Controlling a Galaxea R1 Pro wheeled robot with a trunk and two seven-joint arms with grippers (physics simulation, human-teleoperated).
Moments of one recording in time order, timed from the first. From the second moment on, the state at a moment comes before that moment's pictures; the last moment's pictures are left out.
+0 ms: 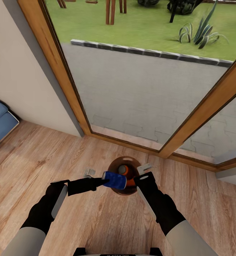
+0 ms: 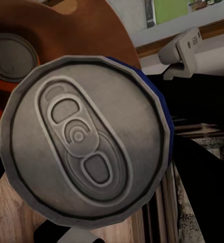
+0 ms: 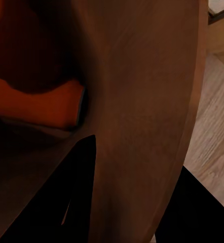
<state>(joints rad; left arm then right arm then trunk) -0.56 0.04 -0.02 -1.05 0.21 0.65 -1.01 -0.62 0.09 0.40 -1.10 -0.02 0.85 -0.35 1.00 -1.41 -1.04</state>
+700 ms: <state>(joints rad) -0.56 0.04 -0.02 -1.05 0.21 0.65 -0.95 -0.62 0.09 0.40 -1.11 -0.01 0.85 -0.35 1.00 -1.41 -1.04</state>
